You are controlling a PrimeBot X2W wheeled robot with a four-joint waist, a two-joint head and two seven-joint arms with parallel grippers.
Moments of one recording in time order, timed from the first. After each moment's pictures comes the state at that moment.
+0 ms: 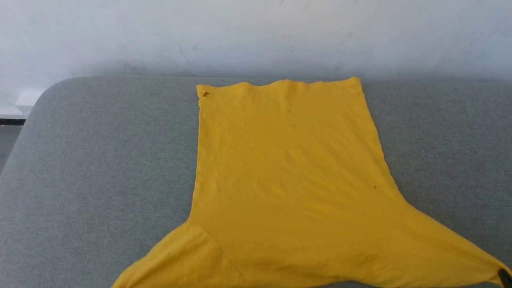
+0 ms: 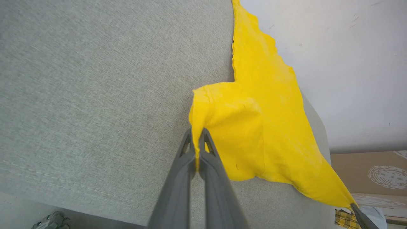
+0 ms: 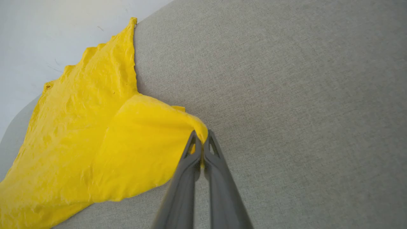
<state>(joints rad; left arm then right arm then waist) 0.57 0.20 0.17 -0.46 -0.95 0.03 0.43 0.39 -0.05 -0.45 -0.28 0.64 0.13 0.49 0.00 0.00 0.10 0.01</state>
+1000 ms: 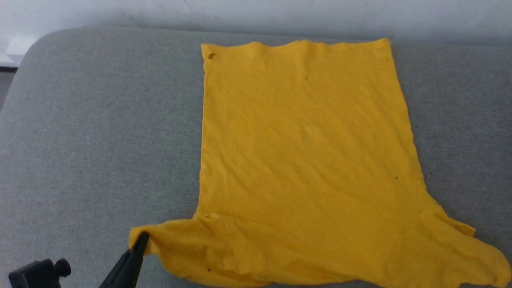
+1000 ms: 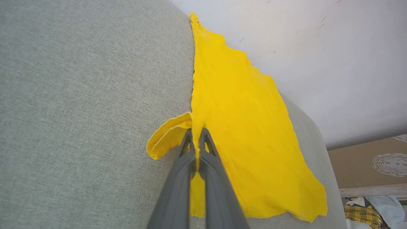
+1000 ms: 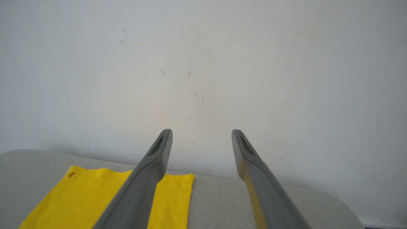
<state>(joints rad) 0.41 0.20 0.06 -0.57 -0.82 0.01 0.36 -0.53 -0.18 -0.26 -0.39 0.25 0.13 0.69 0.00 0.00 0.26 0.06</state>
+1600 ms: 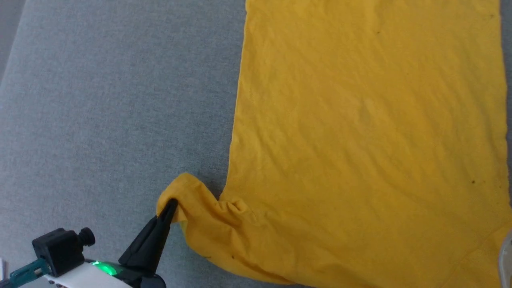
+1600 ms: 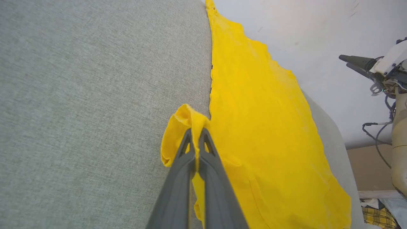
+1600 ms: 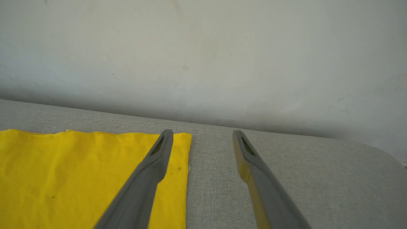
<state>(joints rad) 0.27 0.20 -0.03 -0.56 -0.79 -0.06 0.32 -0.96 -0.19 -0.29 0.18 -0.08 0.13 0.80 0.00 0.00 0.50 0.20</state>
